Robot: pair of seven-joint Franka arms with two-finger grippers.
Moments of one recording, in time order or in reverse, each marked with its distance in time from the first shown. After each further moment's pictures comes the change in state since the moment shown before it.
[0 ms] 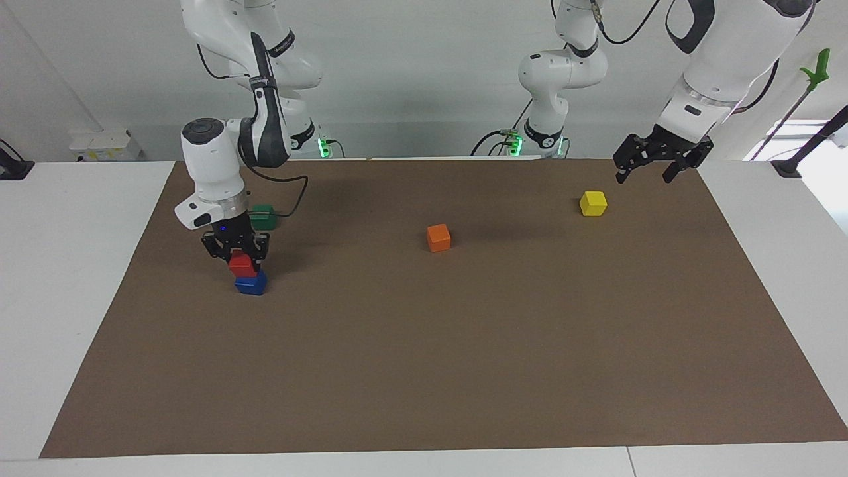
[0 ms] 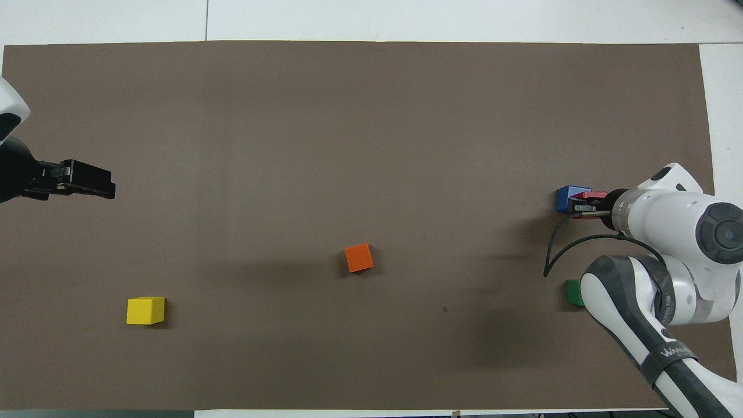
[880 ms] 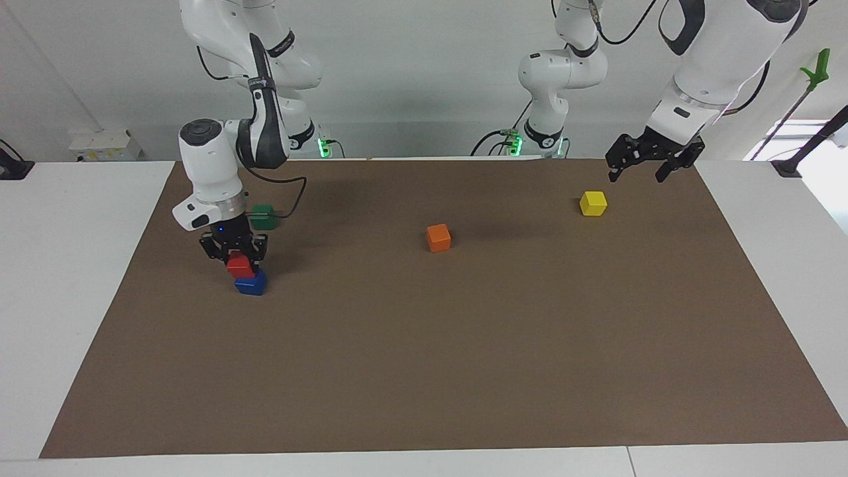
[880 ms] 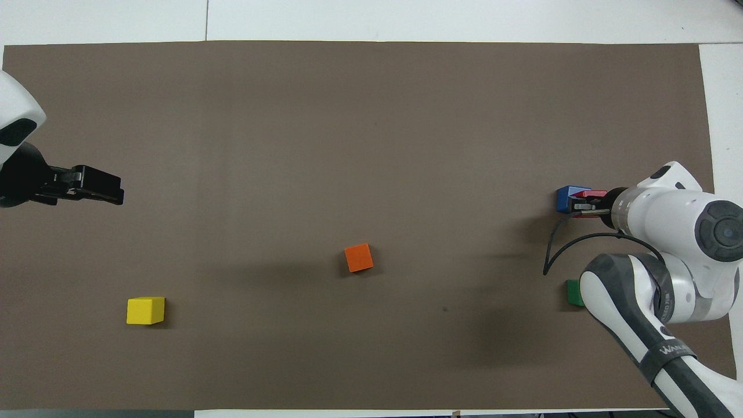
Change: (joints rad) left arm -0.013 0.000 -0.001 -0.011 0.002 -0.017 -0.002; right arm -0.003 0.008 0.008 0.008 0.000 0.000 0.008
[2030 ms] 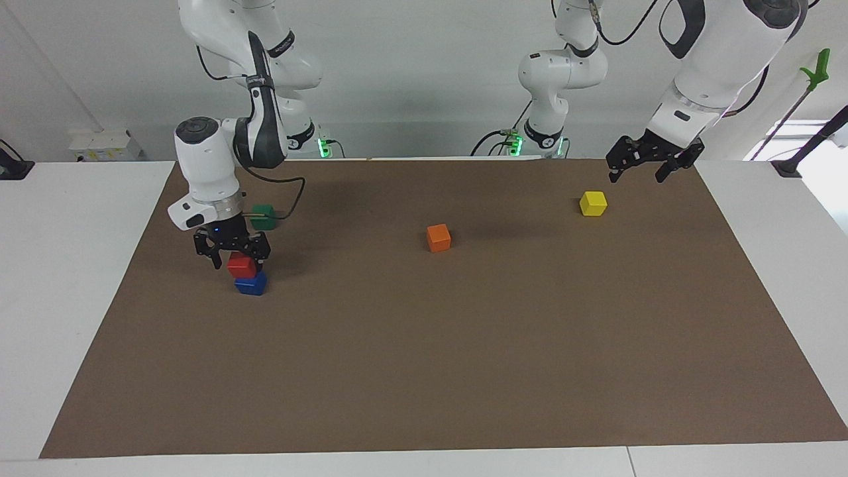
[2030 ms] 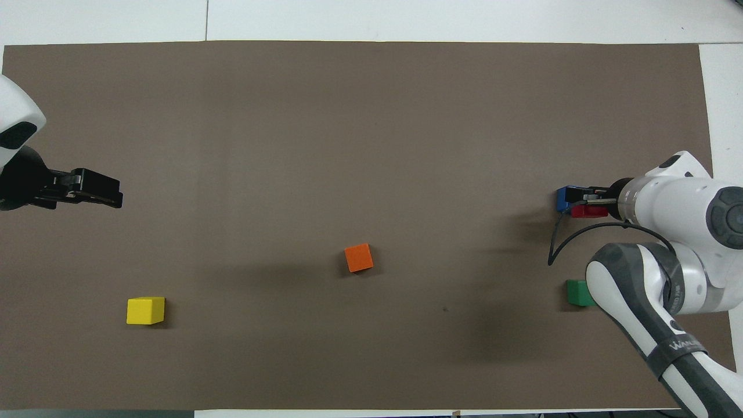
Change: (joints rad) left arm 0.001 -0.004 0.007 -0.013 0.002 -0.002 -0.003; right arm 0.001 0.003 0.000 0.091 -0.001 -0.109 0.021
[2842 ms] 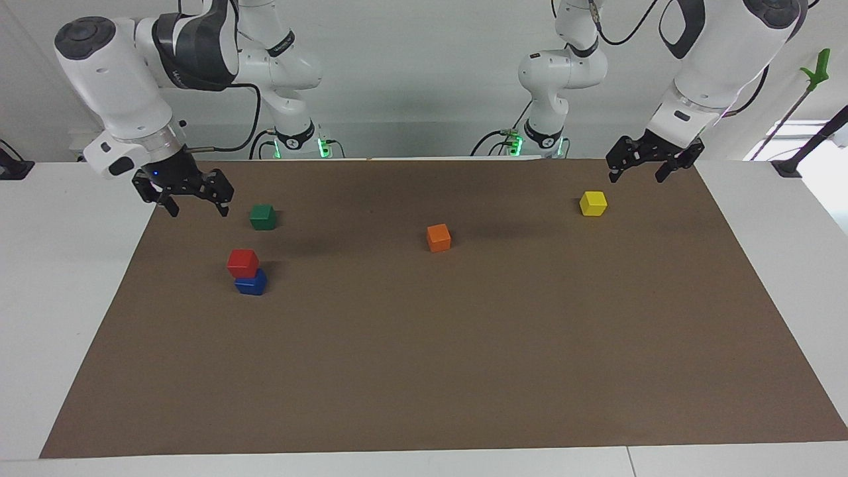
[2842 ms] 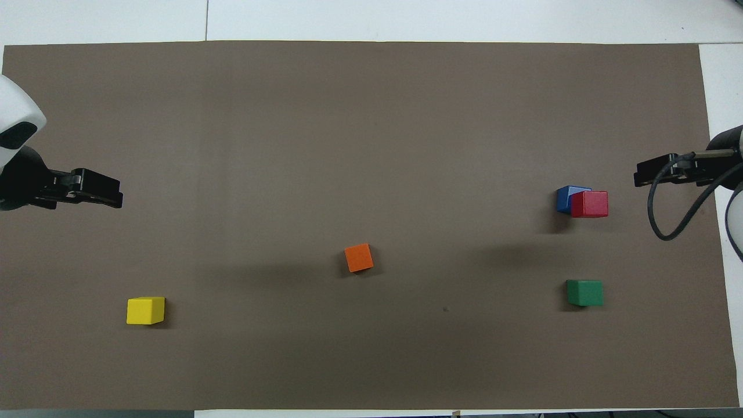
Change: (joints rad) left arm 0.000 0.000 0.000 0.000 0.000 0.000 0.000; right arm -0.009 -0.022 -0.007 0.556 0.111 -0.829 -0.163
